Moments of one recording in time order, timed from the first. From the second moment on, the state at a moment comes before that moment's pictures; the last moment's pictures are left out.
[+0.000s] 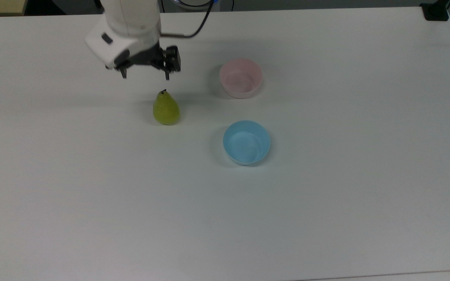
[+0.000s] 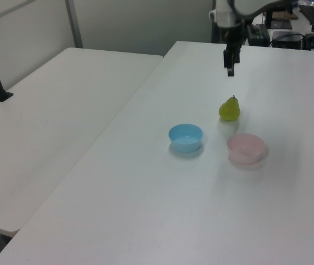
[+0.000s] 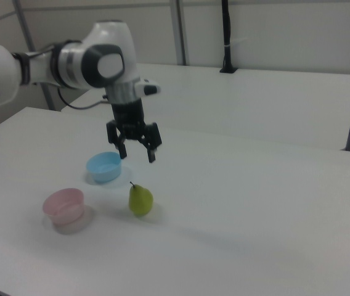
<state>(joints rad) 0.06 0.25 -0.13 -1.63 -0.09 1.76 -0.10</state>
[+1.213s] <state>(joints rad) 0.11 0.46 -0.13 -1.68 -0.18 1.85 -0.15</state>
